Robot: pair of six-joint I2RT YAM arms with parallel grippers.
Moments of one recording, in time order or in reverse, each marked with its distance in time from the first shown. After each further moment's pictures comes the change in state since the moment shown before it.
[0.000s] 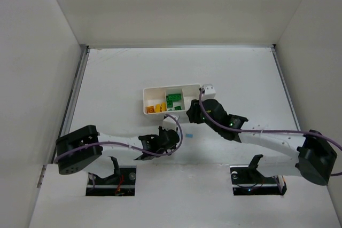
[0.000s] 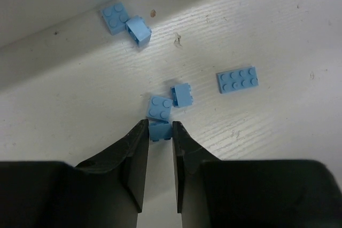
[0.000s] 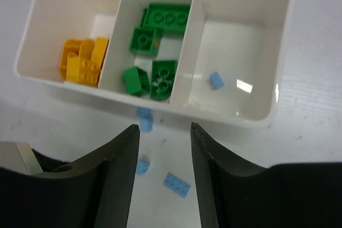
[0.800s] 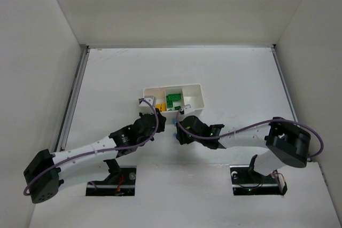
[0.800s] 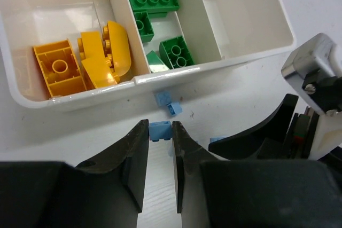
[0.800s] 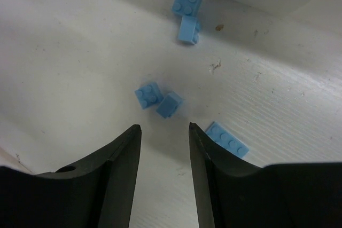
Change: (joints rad) left arm 0.222 -0.442 0.003 -0.168 0.021 0.016; right arm 0.203 0.268 -0.048 0.047 -0.105 0.063
